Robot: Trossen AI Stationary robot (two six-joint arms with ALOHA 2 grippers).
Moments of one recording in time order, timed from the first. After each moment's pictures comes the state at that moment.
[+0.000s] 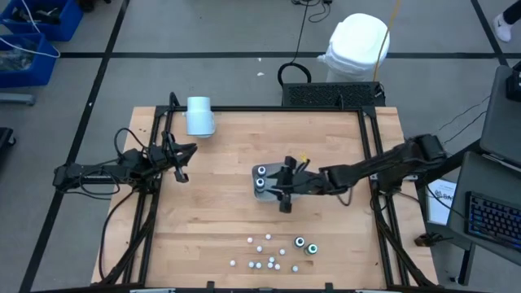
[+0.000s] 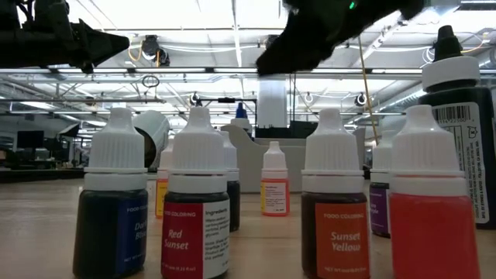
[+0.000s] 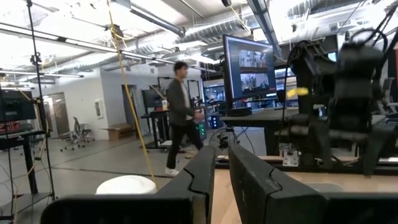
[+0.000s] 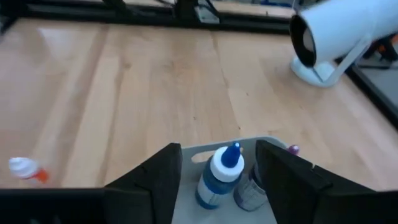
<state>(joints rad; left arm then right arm) 0.06 0.15 0.01 0.46 -0.29 0.21 0.21 1.53 0.91 0.12 0.34 0.06</state>
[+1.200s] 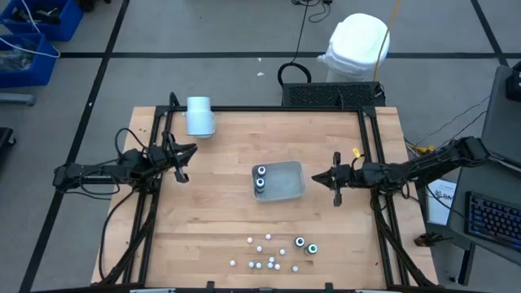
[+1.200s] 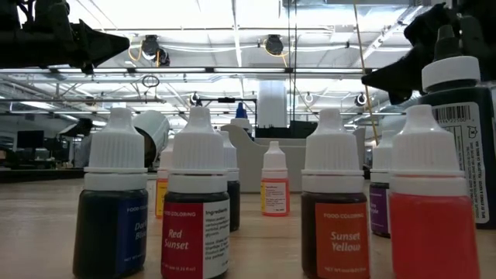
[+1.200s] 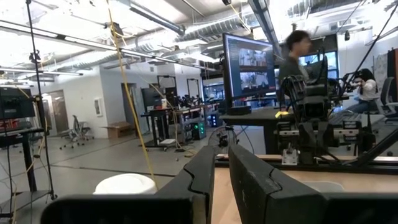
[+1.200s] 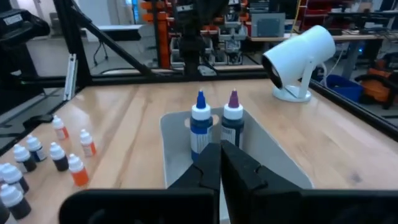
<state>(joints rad) 0.06 0.15 0.01 0.45 -0.29 0.20 0.20 0.74 0.06 0.58 0.25 0.07</state>
